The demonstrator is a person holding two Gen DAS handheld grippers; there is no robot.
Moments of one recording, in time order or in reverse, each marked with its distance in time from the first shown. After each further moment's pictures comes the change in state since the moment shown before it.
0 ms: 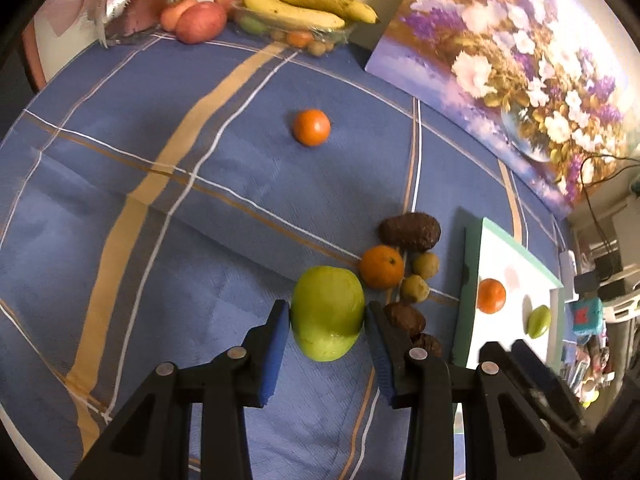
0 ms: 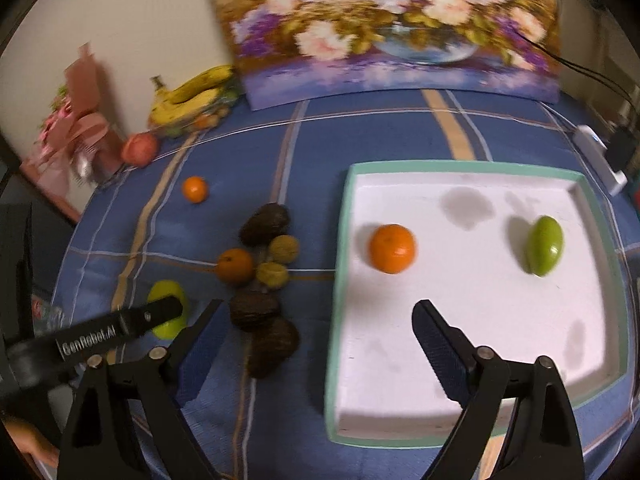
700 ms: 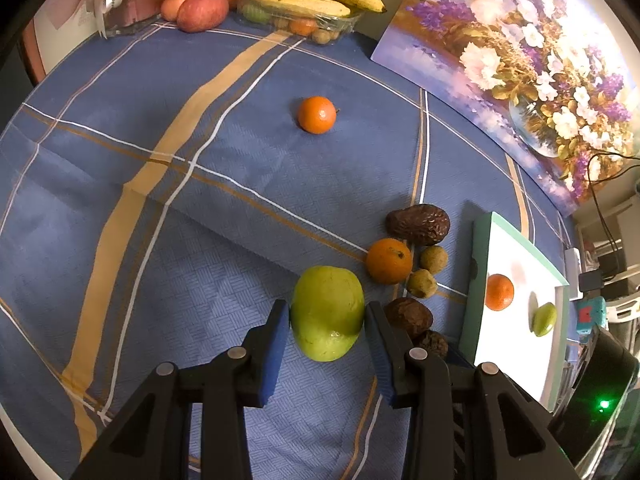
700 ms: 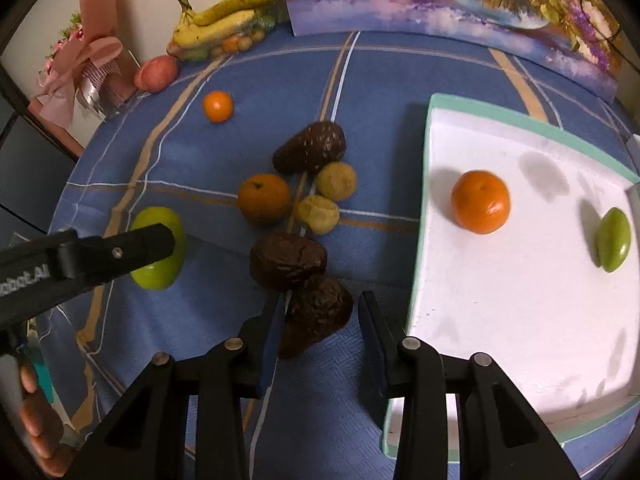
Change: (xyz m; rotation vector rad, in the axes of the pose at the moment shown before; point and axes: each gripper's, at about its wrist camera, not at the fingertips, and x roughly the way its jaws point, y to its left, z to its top) left arm 0.015 0.001 0.000 -0.007 0.035 0.015; right arm 0.064 0.026 -0.016 -0.093 0.188 0.022
